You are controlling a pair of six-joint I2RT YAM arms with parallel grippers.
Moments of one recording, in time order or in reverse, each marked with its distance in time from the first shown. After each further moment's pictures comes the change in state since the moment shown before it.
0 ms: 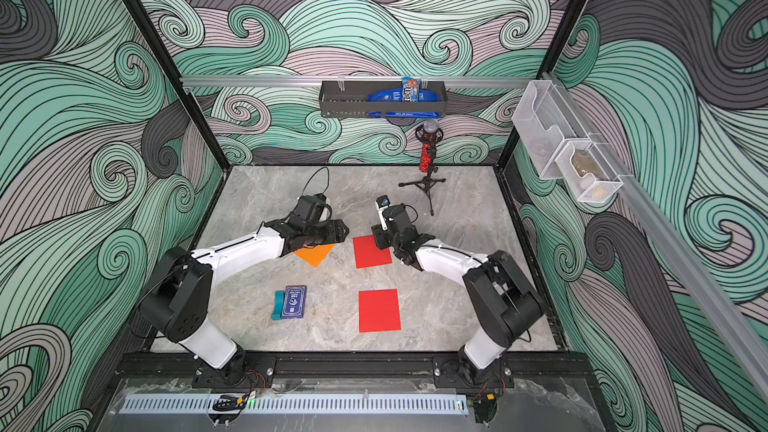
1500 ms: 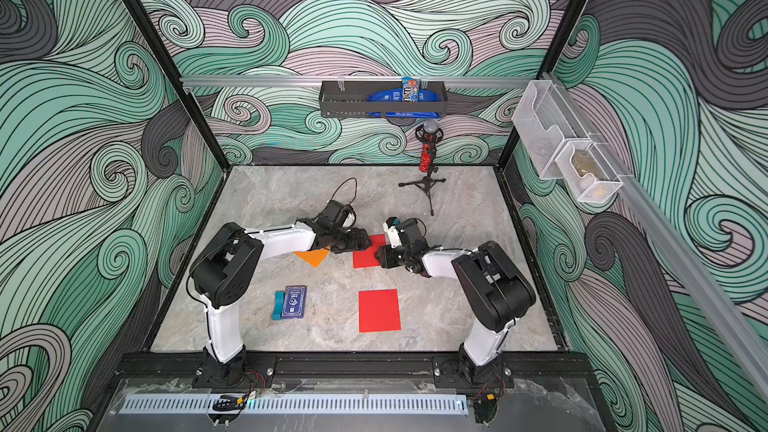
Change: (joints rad) left arm -0.070 0.320 0.164 0.046 0.166 -0.037; right arm -0.093 0.120 -0.163 0.096 -0.400 0.177
